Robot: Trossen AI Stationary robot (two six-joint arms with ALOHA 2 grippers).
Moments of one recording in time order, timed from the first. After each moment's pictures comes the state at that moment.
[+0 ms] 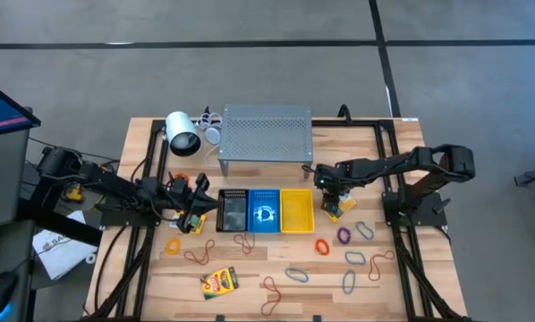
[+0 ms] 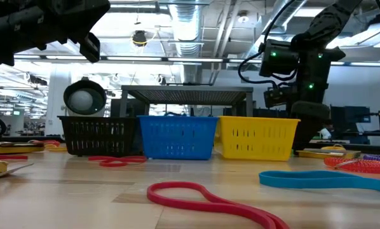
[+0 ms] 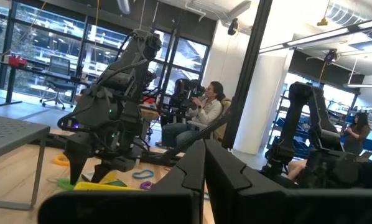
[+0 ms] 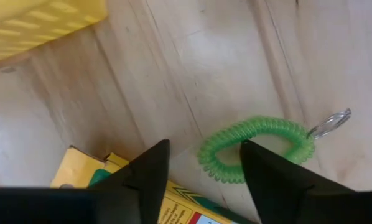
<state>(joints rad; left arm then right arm) -0.18 1.02 0.05 1.25 -0.04 -0.24 -0.19 1.51 0.68 -0.51 0.10 0.17</state>
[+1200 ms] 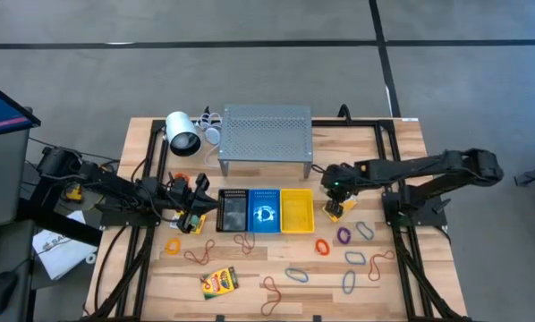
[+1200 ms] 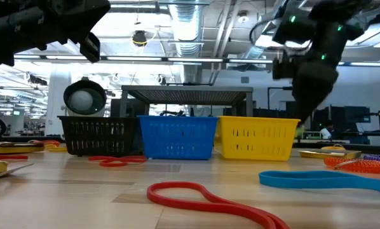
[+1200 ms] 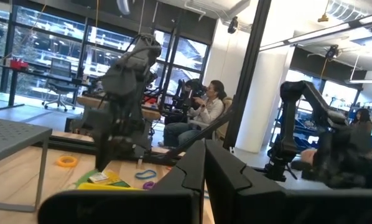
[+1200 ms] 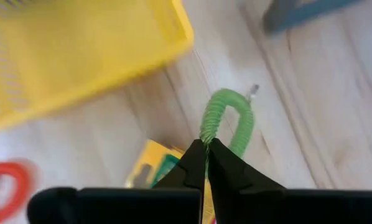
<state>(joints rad) -0.18 1.02 0.05 1.25 -0.04 -0.22 -0.07 1.24 0.68 -0.58 0.08 0.30</state>
